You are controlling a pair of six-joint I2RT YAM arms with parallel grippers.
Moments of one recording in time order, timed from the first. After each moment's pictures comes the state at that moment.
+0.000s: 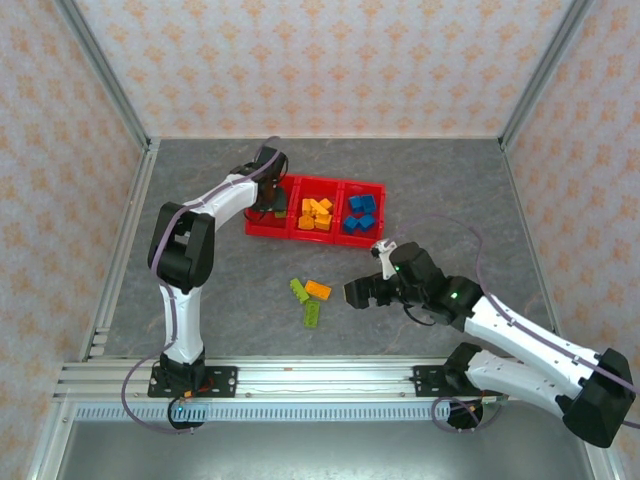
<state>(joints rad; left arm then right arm) -0.29 2.06 1.58 -0.65 -0.16 -0.40 0.78 0.90 0.64 -0.50 -0.13 0.46</state>
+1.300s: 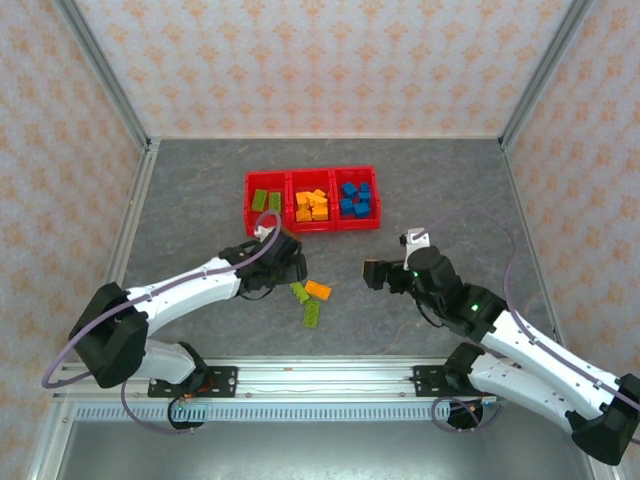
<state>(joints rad) -0.72 1.37 0.83 -0.53 -0.20 -0.85 0.78 0.74 0.63 -0.50 0.23 0.52</state>
